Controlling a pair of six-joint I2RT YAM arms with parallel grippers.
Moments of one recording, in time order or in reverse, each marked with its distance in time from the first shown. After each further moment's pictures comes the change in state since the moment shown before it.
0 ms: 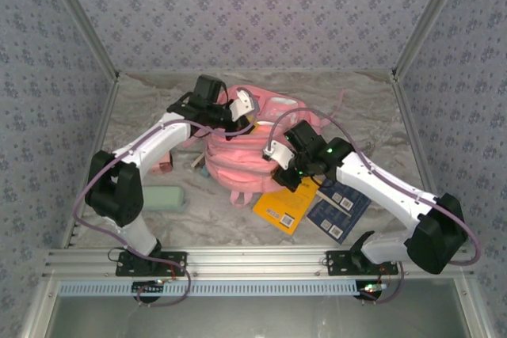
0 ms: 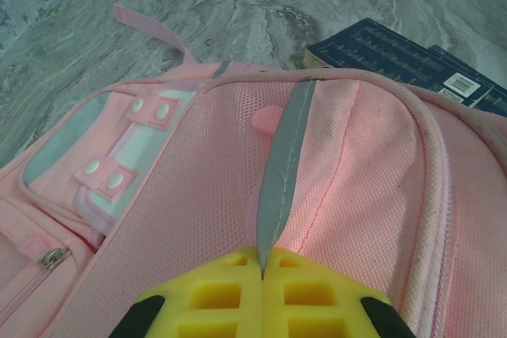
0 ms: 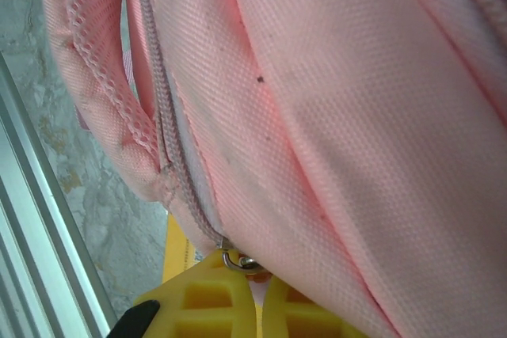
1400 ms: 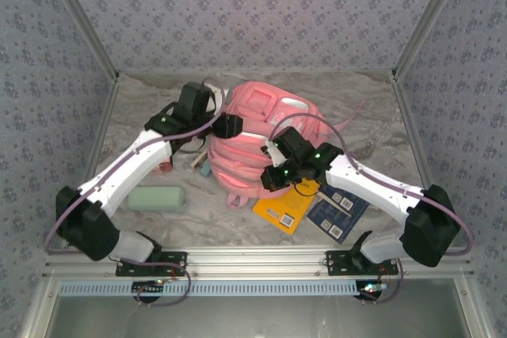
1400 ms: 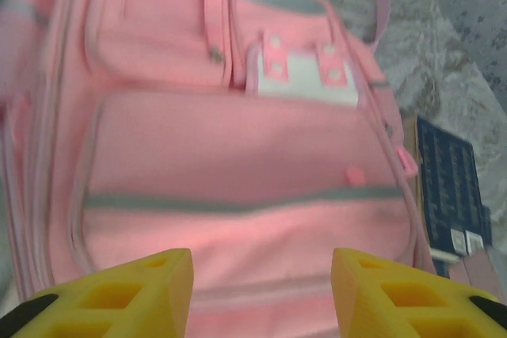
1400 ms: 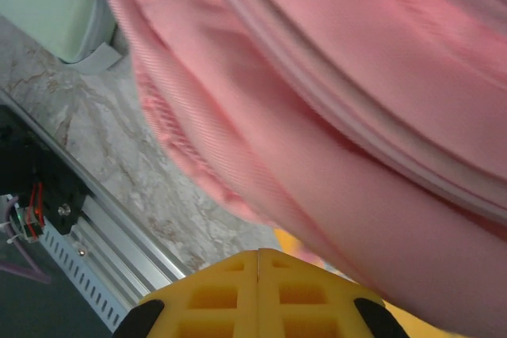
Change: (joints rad) left arm -0.061 -0.317 -0.162 -0.141 -0.475 -0.908; right arm 0.080 0.058 -0.053 0.150 -0.054 0.693
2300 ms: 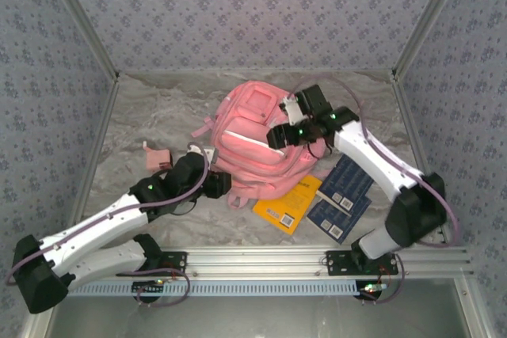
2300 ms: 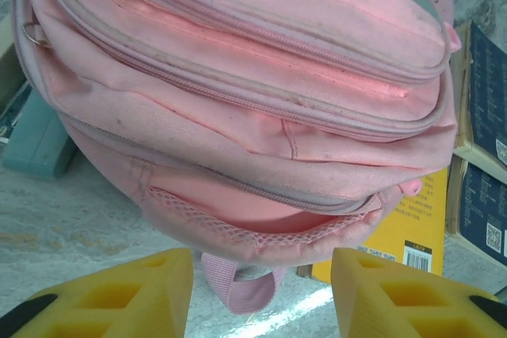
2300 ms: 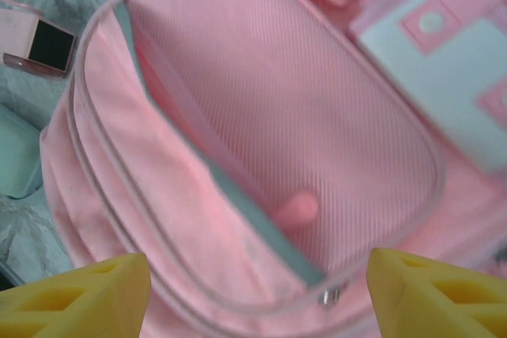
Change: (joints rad) left arm -0.307 -0.463 -0.520 0.051 -0.326 -0.296; right arm -0.330 0.188 0.328 -0.108 -0.009 -0.269
